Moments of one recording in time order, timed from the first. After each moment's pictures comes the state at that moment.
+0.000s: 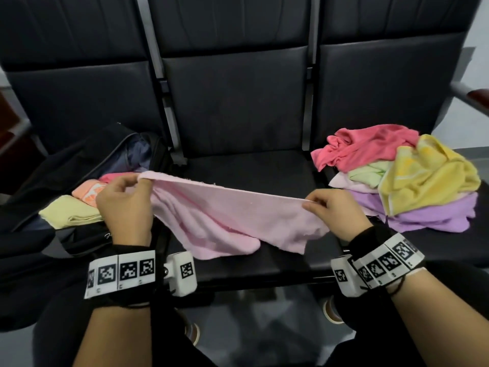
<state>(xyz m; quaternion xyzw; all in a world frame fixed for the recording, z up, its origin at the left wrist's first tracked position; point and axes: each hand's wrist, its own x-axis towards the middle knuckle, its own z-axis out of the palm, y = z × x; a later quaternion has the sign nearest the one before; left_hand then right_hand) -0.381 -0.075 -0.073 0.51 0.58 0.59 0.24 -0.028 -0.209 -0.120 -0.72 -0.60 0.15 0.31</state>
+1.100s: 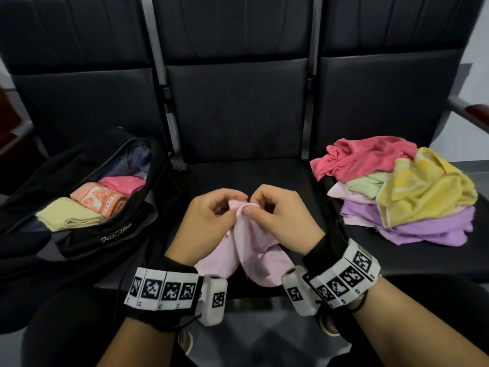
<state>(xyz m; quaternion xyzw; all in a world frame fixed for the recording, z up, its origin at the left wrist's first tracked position) -0.300 -0.138 -0.067 0.71 0.35 0.37 0.48 -0.125 -0.192 -0.068 -0.58 -0.63 0.25 0.45</state>
